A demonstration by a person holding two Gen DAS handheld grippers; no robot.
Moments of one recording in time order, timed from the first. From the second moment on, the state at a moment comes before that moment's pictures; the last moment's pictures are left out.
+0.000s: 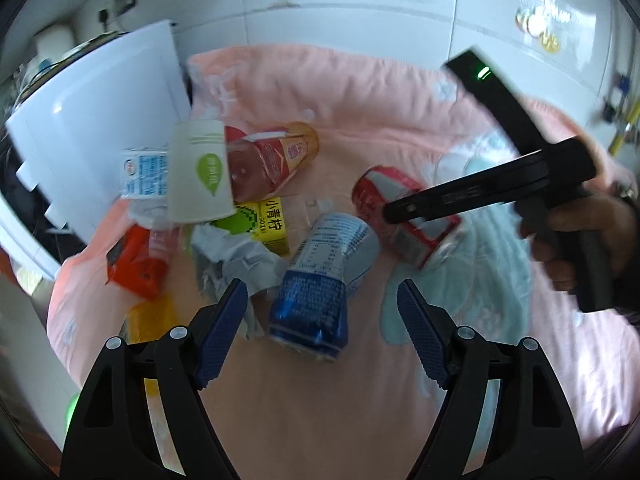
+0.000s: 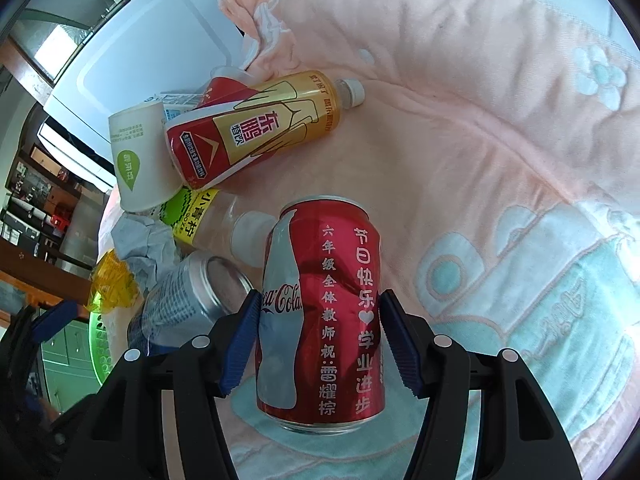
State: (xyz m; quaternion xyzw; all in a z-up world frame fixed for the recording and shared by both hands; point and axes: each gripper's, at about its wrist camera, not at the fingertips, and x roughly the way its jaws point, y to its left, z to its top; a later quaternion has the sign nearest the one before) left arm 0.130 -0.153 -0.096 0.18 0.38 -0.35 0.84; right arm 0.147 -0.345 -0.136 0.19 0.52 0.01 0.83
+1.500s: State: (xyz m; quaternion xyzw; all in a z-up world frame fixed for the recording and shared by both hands) left arm 0.111 -0.061 -0.084 0.07 0.42 -0.29 0.86; right arm 0.092 -0.278 -0.080 0.15 0.47 0.08 0.87
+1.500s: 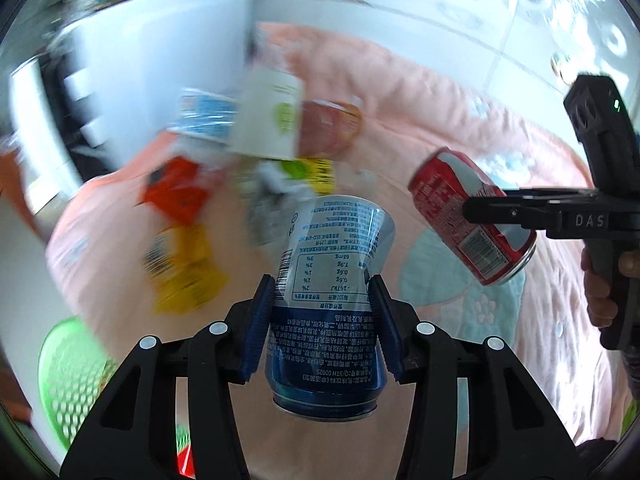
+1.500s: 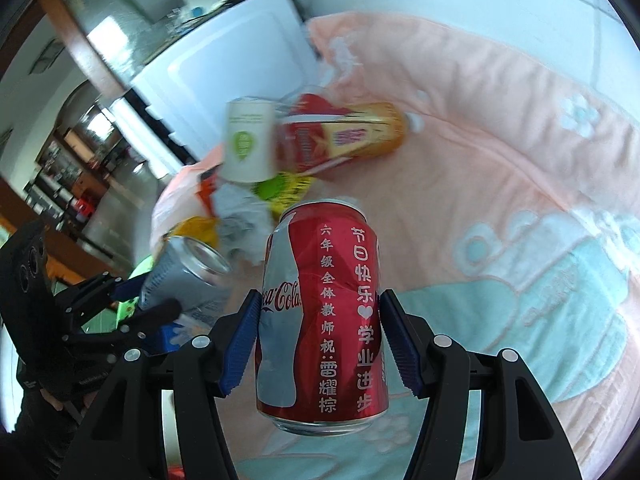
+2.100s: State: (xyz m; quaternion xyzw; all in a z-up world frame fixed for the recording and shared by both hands) left arm 0.086 0.184 -0.135 0.00 0.48 0.03 0.88; right arm 0.156 -0.052 -0.087 0.05 0.49 0.29 0.82
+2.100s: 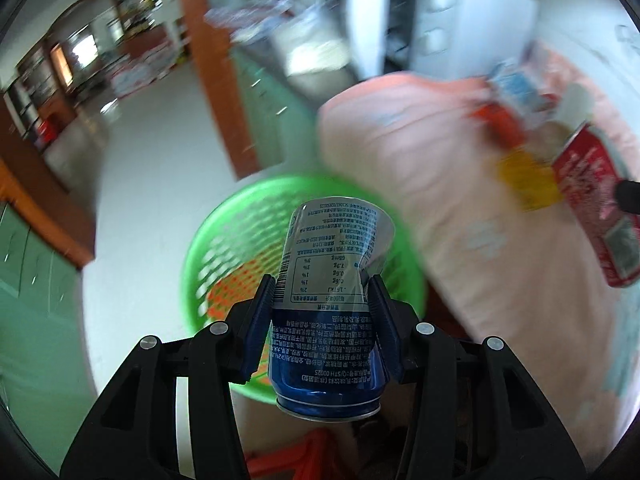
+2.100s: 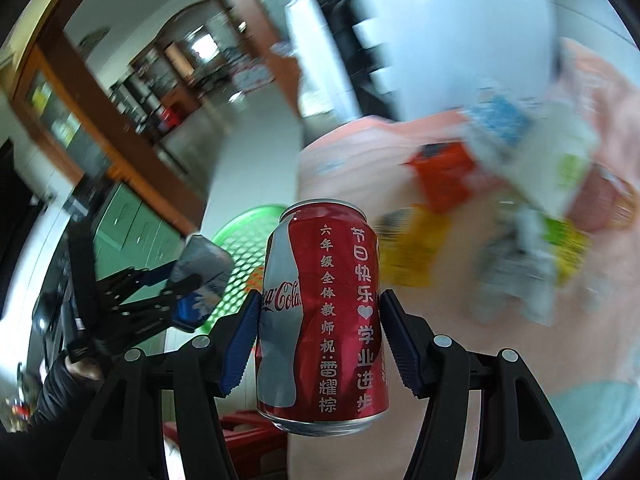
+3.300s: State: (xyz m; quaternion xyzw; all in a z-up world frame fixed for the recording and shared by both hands) left arm 0.088 0.267 -0.165 -0.07 0.50 0.12 0.85; right arm 0.193 0.098 -0.185 -0.02 0.56 0.34 0.76
